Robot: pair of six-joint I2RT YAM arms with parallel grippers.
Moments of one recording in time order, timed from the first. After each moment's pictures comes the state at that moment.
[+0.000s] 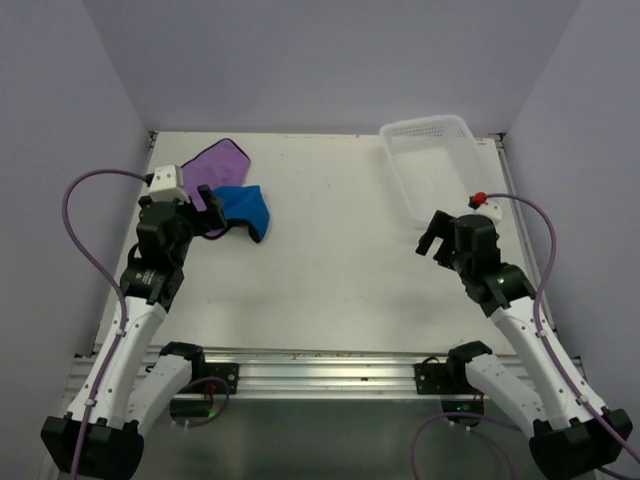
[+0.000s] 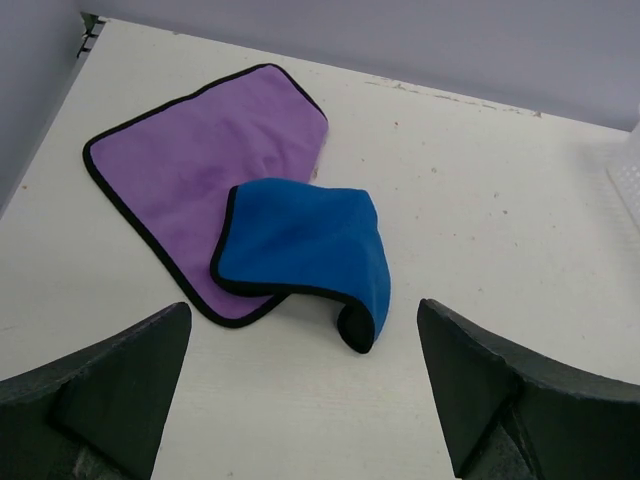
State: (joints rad) left arm -0.15 0.81 0.79 -0.24 -0.17 -0.25; right arm 0.30 0.81 0.80 -0.63 0.30 0.55
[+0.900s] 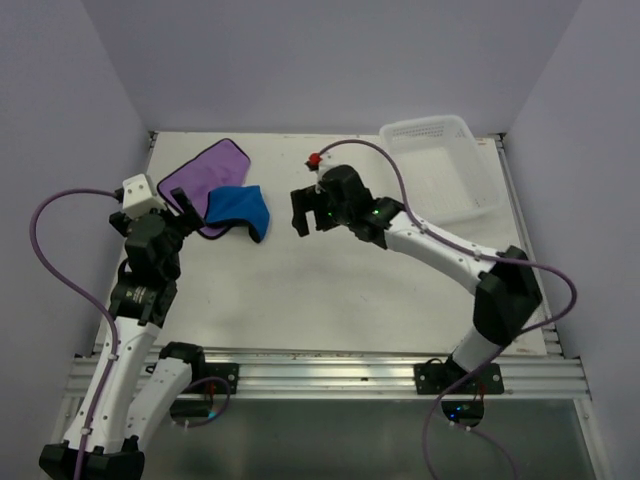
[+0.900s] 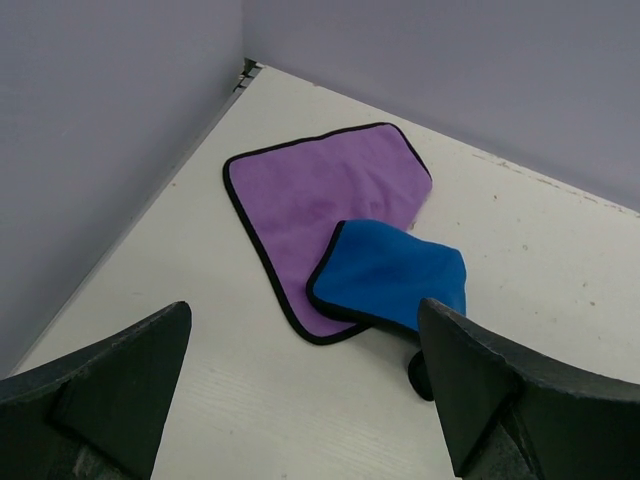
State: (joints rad) left arm -0.15 0.69 0.79 -0.29 -0.47 -0.28; right arm 0.77 1.55 1.28 -0.31 0.06 0.33
